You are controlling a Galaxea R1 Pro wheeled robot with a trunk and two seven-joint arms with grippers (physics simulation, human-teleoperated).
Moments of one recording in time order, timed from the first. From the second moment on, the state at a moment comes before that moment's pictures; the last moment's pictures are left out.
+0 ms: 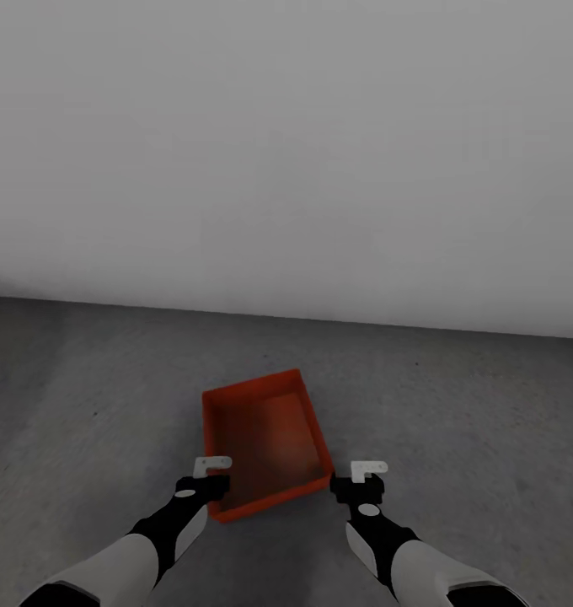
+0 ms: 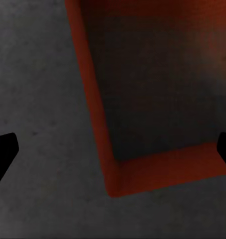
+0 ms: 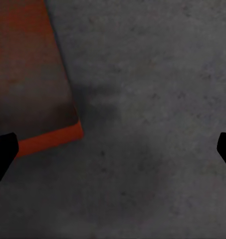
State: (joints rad) left arm -0.70 -0.06 -0.27 -0.24 0.27 0.02 0.20; right arm -0.71 0.16 0.04 -0.11 0.06 -0.21 -0.29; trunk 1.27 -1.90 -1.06
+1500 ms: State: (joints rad) left arm -0.70 -0.06 -0.27 -0.24 0.31 0.02 0.20; right arm -0.71 0.16 0.04 -0.11 0.06 -0.21 -0.29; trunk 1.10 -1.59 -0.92
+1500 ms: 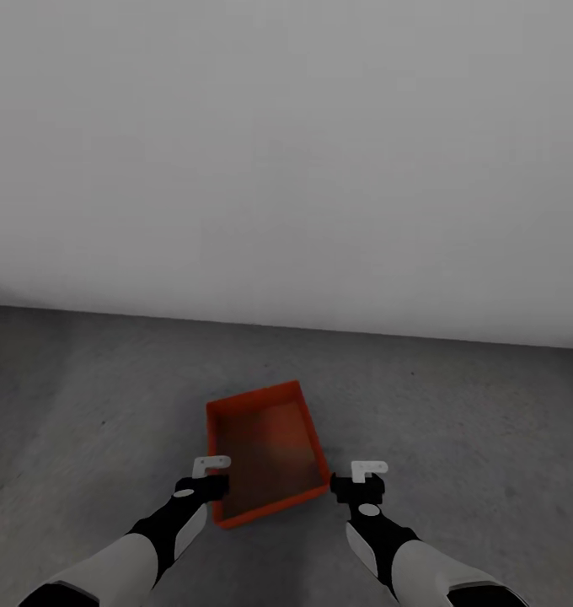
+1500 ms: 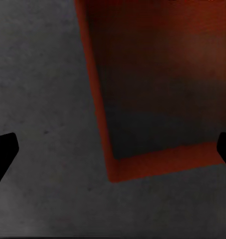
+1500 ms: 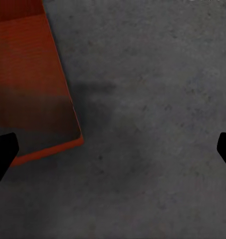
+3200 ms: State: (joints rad) left arm -0.70 -0.06 -0.27 -0.24 0.33 0.02 0.20; right arm -0.71 0.17 0.04 -0.11 0.06 -0.21 -0.29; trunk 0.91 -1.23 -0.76
